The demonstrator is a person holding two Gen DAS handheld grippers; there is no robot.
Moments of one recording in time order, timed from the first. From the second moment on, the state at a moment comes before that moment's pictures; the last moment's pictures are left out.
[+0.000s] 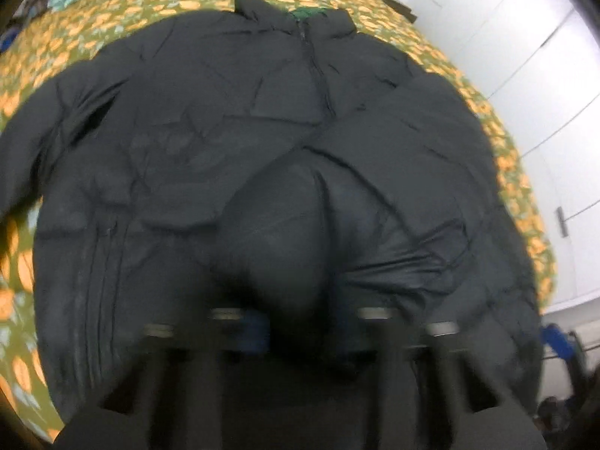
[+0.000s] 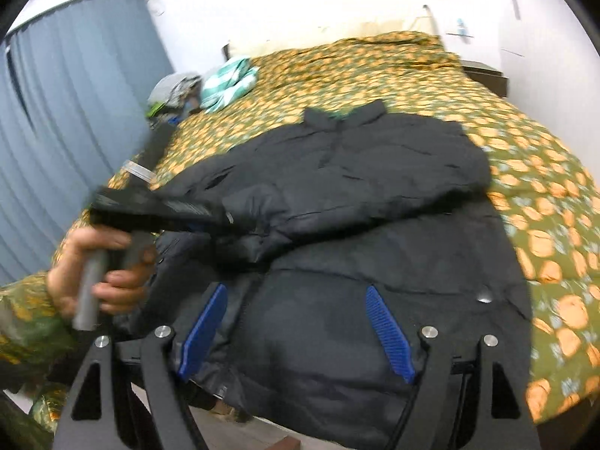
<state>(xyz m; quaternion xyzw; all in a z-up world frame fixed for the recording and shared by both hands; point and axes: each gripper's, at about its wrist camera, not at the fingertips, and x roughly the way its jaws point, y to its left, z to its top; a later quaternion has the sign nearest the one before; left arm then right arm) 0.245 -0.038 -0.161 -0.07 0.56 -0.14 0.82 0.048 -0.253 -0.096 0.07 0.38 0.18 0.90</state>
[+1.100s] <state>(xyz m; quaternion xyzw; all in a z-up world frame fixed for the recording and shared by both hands) 0.376 0.076 -0.191 -0.07 0.51 -0.01 0.85 0.401 -0.283 -0.156 0.04 0.52 0.13 0.85</state>
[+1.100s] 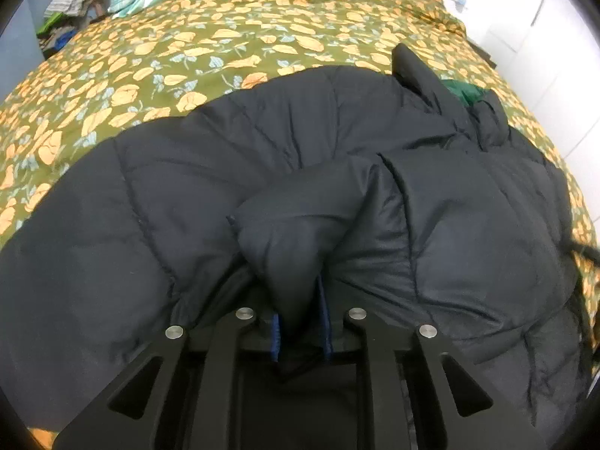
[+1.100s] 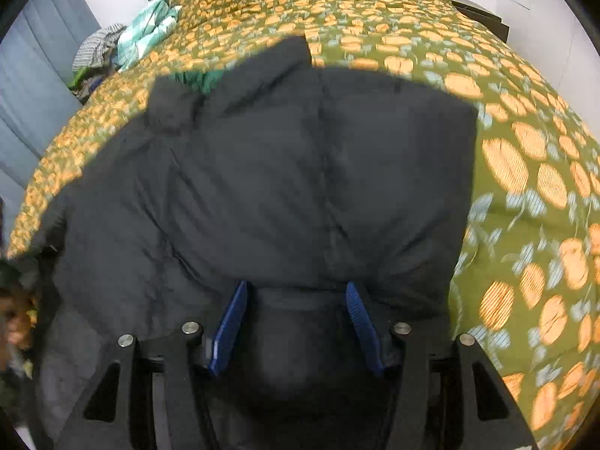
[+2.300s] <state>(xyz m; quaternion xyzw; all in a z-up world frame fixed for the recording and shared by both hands) 0.298 0.074 -0.170 -0.05 0.47 0.02 0.88 0.306 -0.223 -0.130 0.00 0.46 0.13 0.88</state>
